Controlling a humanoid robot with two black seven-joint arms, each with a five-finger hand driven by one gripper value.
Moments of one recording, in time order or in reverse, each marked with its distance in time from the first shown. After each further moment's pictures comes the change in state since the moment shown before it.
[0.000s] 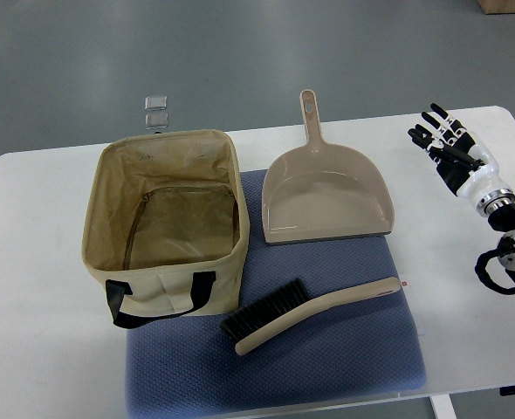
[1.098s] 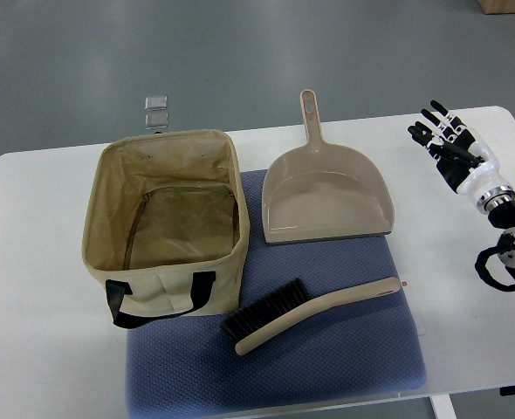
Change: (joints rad) left arm 0.001 0.000 0.003 0.010 -0.002 0.009 0.006; right arm 0.009 -0.001 0.001 -0.001 -0.001 -0.005 -0.002
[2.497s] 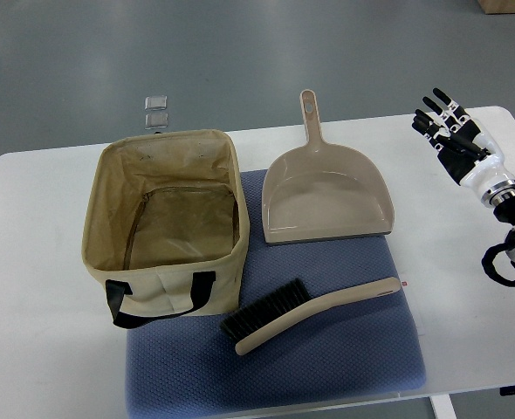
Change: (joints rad) left arm 0.000 0.000 0.000 0.000 0.000 0.000 0.000; right arm 0.000 -0.001 0.048 -0.007 0.008 0.103 0.005
